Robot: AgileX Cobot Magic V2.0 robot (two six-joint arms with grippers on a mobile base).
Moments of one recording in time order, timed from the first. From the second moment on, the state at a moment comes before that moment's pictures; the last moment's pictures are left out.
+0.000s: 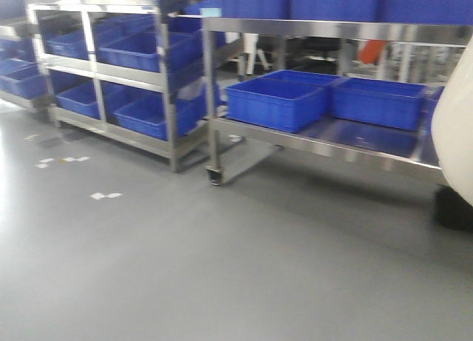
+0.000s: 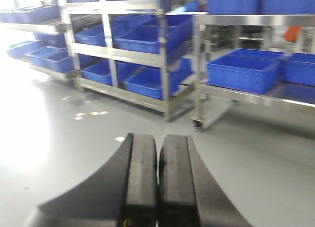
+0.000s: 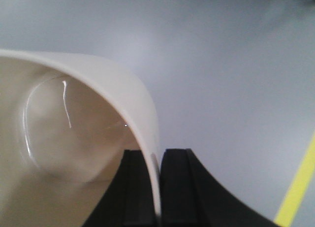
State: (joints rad) left arm -0.01 -0.01 0.01 -0.07 0.08 0.10; right arm 0.02 0.78 -0.72 -0.01 0.82 0.20
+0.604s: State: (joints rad) left arm -0.01 -0.01 0.01 -0.07 0.08 0.10; right arm 0.02 0.78 -0.72 -0.01 0.82 0.20
